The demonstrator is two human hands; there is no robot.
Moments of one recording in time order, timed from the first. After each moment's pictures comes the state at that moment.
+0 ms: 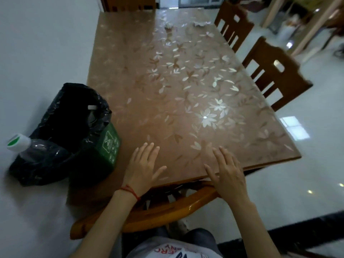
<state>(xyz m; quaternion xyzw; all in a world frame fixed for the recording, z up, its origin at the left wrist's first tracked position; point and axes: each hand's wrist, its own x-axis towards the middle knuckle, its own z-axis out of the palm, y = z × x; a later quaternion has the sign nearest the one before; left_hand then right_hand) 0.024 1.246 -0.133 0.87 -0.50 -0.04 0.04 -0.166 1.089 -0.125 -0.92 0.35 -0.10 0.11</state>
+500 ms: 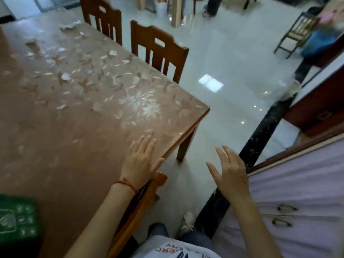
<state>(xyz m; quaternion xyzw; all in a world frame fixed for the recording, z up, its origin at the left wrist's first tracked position) -0.079 1.103 -0.126 0.67 -0.74 -0.05 0.05 -0.335 1.100 -0.133 -0.74 0.65 -0.16 0.06</state>
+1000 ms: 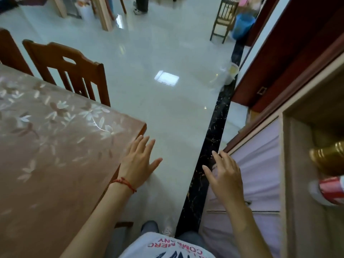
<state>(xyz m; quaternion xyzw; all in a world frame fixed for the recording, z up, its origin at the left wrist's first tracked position) -0.262 0.957 -0.129 0.53 -0.84 -0.08 0.08 -0.497 1.048 -0.143 -0.61 0.78 -0.16 0.05</state>
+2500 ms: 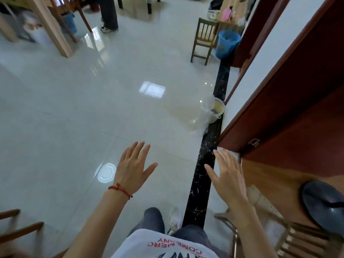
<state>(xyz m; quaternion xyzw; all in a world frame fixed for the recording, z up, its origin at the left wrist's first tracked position) -0.609 0.375 -0.142 0.52 -0.84 -0.13 0.05 -0.859 0.472 -0.142 -0.58 0.80 -0.15 0.05</state>
